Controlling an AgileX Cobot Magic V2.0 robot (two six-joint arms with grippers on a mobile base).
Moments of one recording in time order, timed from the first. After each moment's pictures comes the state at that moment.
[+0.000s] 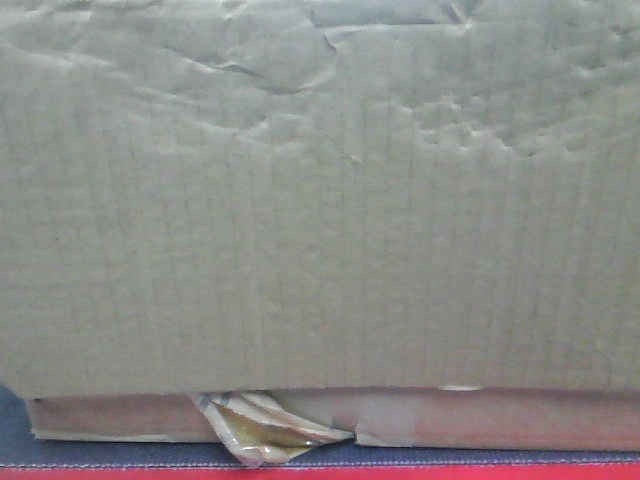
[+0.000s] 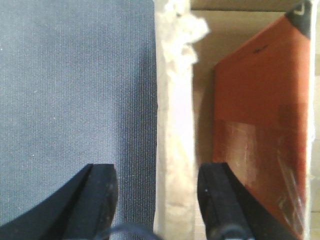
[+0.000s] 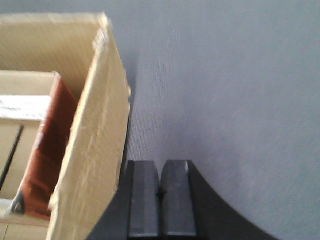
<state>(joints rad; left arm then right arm) -0.49 1.64 -1.56 0.21 1.22 -0.56 0.00 0.96 -1.17 0.07 0.99 0.07</state>
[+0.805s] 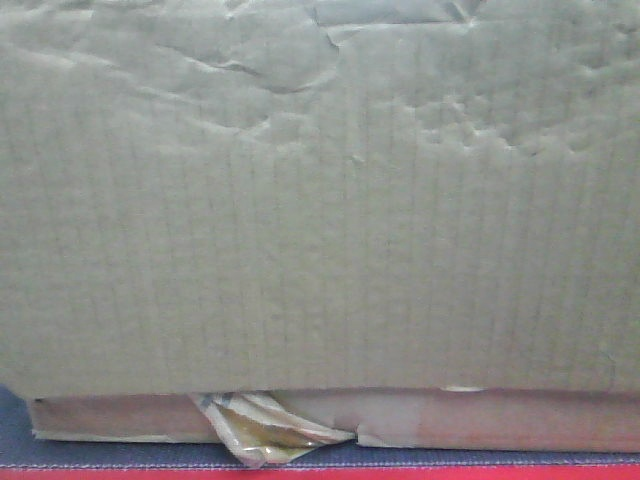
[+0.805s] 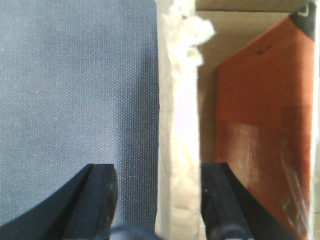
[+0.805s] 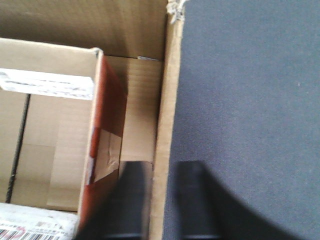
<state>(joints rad) -0.49 1.64 -1.56 0.21 1.22 -0.56 0.32 1.43 -1.51 -0.13 1.22 0.35</state>
